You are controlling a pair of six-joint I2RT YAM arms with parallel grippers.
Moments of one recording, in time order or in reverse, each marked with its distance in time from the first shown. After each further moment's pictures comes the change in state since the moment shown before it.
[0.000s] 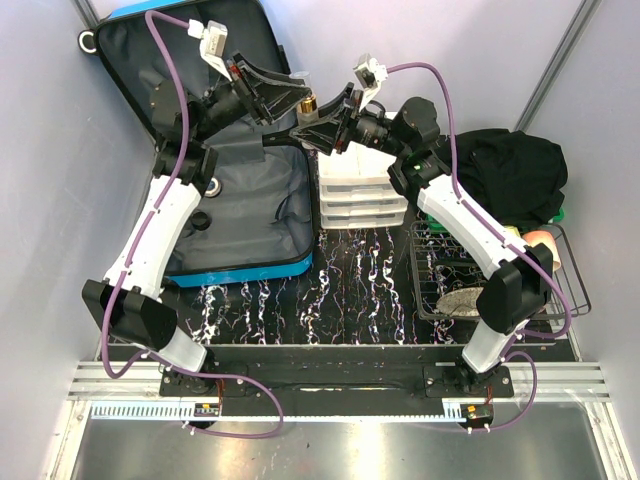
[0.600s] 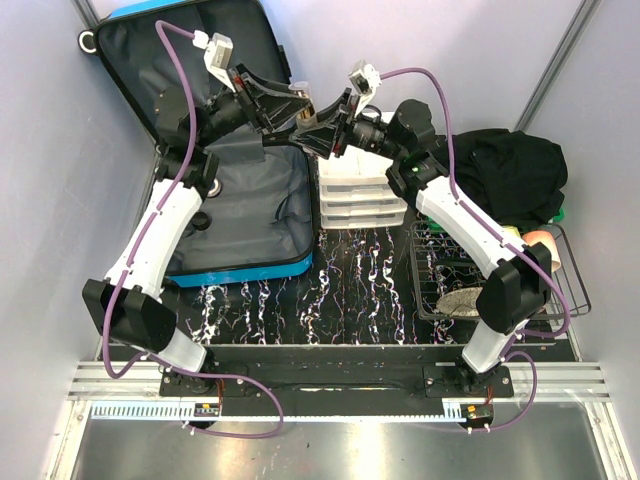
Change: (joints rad) left arm 0.015 -0.010 -0.073 0.008 0.036 0.085; right arm 0.001 0.000 -0.022 -0.027 0.031 -0.067
